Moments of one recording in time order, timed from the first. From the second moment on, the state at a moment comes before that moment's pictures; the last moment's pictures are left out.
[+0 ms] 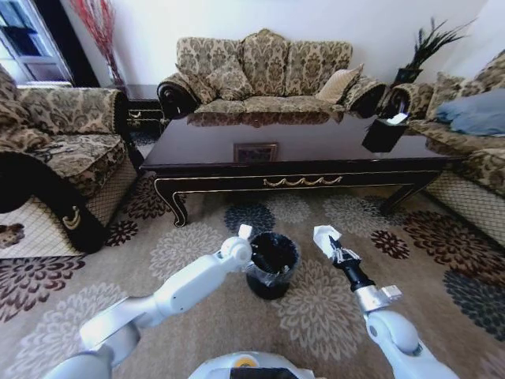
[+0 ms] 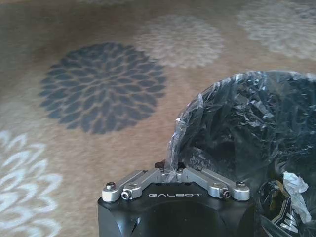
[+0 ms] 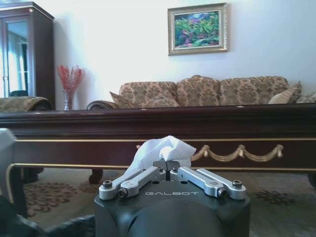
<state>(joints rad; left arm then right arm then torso) 0.41 -1.30 0.53 -1.57 -1.30 0.74 -0.86 -1.62 1.04 0.65 2.00 0.56 0.28 -0.14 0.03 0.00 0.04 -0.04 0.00</state>
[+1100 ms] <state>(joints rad) 0.36 -1.32 0.61 -1.64 -1.37 0.74 -0.92 -1.70 1.07 0.60 2.03 0.47 0.29 -0.14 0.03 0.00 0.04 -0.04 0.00</state>
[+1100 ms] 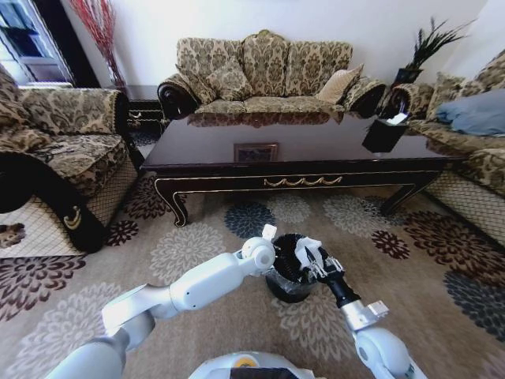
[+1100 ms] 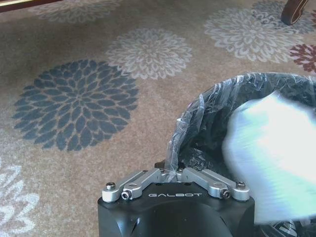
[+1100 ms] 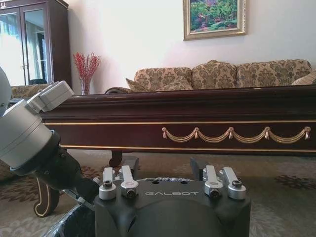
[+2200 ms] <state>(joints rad) 0.63 -0.92 0.35 -1.96 -1.38 0.72 -0.98 -1.68 1.11 0.66 1.92 0.51 0.31 -0.10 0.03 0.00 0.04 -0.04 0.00</state>
